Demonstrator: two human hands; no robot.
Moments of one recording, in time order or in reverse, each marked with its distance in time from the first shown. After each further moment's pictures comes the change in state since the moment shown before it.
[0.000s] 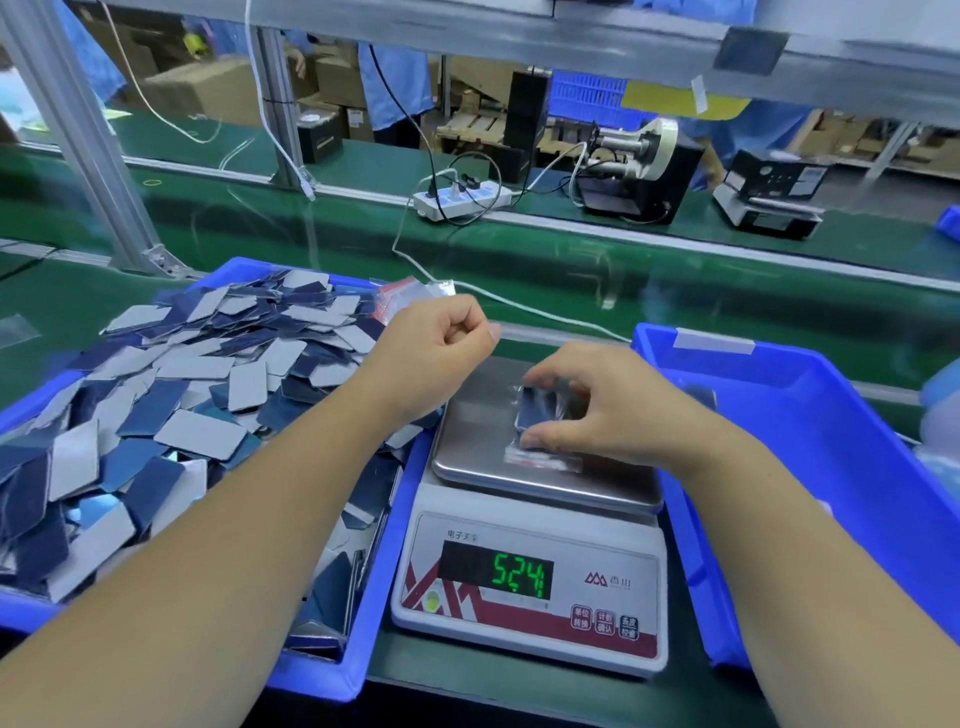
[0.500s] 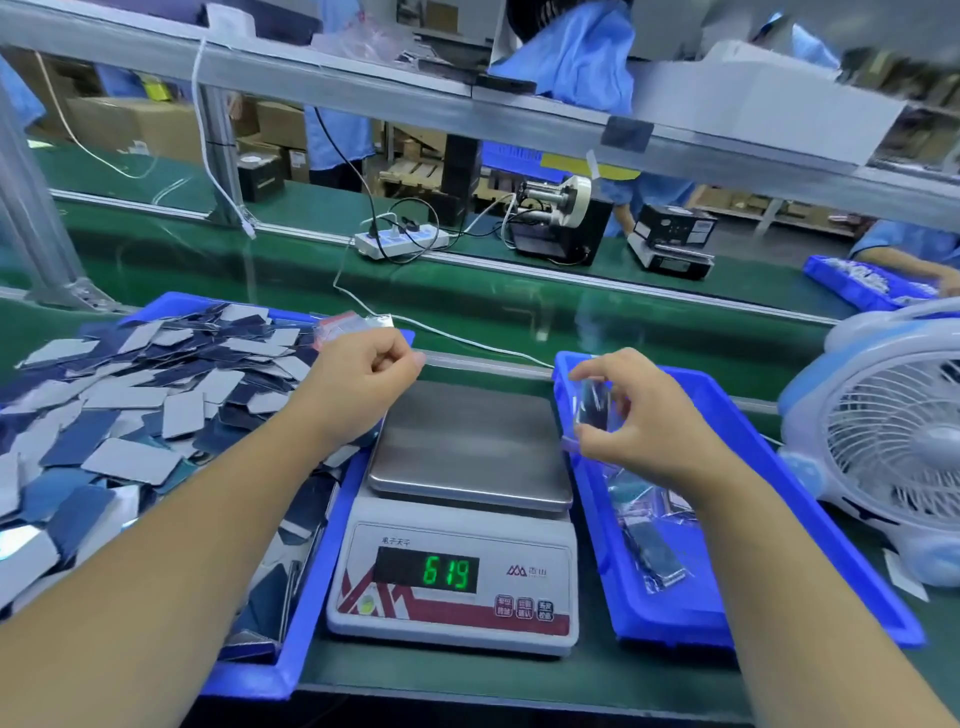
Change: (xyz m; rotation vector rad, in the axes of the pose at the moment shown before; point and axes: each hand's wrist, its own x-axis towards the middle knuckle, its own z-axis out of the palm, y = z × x) left_hand -0.005 -0.006 -0.002 0.062 0.073 0.027; right_hand -0.074 0.026 -0.042 0.063 0.303 0.241
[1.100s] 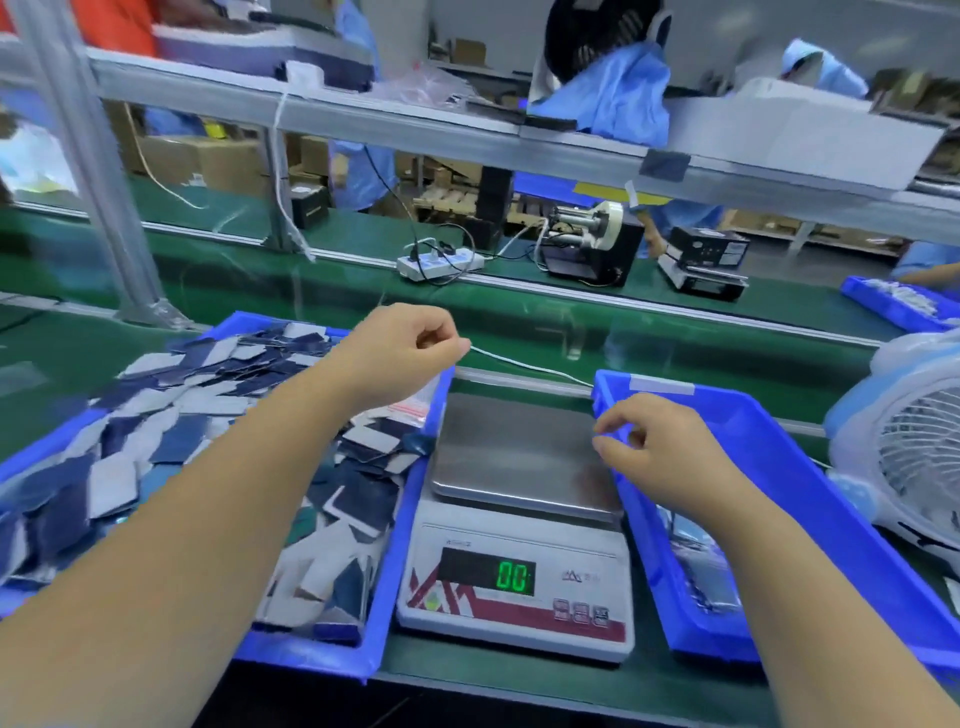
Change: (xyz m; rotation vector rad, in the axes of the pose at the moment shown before) left_hand 0.015 0.036 -0.050 0.215 -0.138 0.049; right_hand -0.005 -0.023 0.023 -0.136 -0.041 0.096
